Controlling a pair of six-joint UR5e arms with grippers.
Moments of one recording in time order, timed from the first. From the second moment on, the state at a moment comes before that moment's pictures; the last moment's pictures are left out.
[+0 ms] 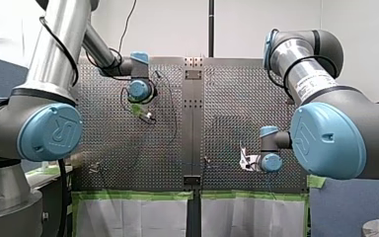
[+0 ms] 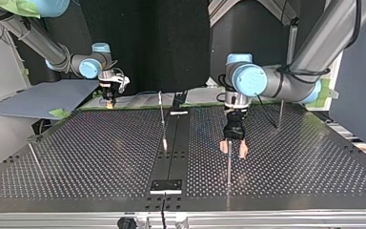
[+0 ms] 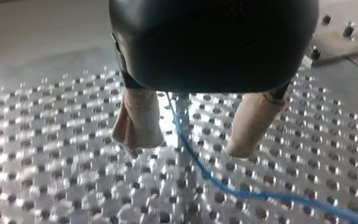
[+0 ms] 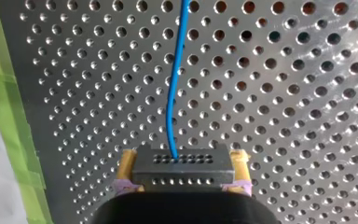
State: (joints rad) left arm -0.24 -1.86 -1.71 -2.63 -1.77 -2.74; right arm 1.85 -0.61 1.52 -0.69 1.52 1.56
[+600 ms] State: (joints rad) left arm -0.17 -1.88 -1.67 -2.69 -1.75 -2.74; right arm 1.84 -0.62 1.52 -0.69 1.53 1.55
